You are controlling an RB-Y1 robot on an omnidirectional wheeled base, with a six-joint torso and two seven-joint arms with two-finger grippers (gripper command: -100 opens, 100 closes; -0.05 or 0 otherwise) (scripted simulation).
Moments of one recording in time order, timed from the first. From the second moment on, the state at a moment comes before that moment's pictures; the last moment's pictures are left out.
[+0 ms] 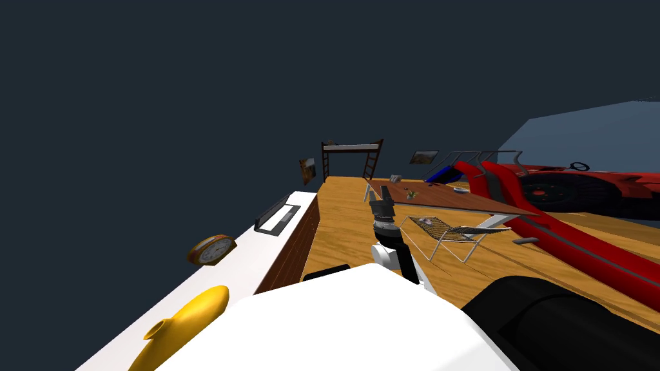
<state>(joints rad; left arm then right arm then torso) 0.97 0.48 0.42 -1.46 0.55 0.45 0.01 0.53 -0.04 -0.02 -2.32 -0.10 -0.55 0.09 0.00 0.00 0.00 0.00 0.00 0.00</state>
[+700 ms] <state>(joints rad) 1.01 0.48 0.43 -1.51 0.57 0.46 0.01 0.53 -0.04 -0.02 -2.32 -0.10 -0.55 0.09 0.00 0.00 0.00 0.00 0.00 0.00</state>
